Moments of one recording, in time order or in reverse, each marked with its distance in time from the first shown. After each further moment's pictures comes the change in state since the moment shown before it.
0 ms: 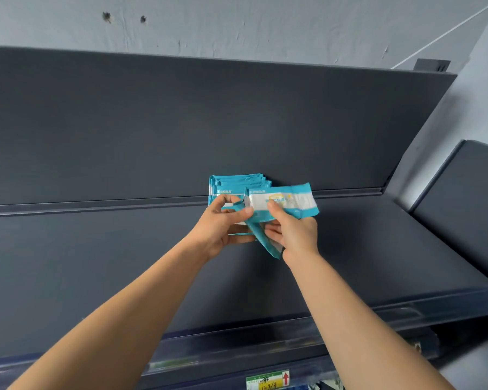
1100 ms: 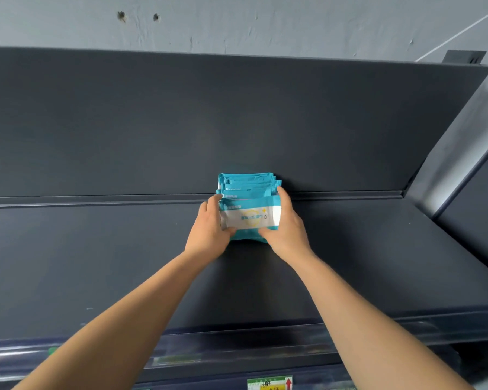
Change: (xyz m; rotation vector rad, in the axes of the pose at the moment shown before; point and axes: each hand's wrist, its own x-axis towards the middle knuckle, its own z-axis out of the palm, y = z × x) left_hand 0.005 -0.022 -0.025 1.098 0.427 0.247; right_hand 0.034 0.023 0.000 -0.872 -0.273 -0.402
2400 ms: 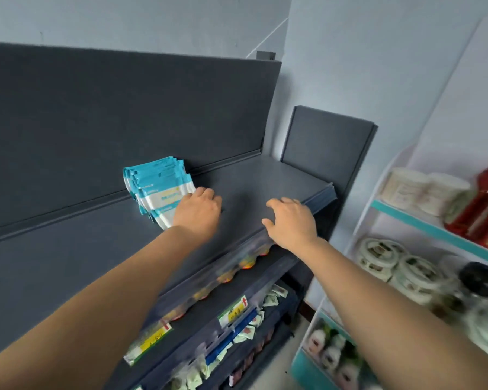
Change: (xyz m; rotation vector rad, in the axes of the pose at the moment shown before) left_hand -0.064 0.059 -0.004 0.684 -0.200 0.948; right_hand -0.184 -0.024 -0.066 -0.941 0.329 0.304
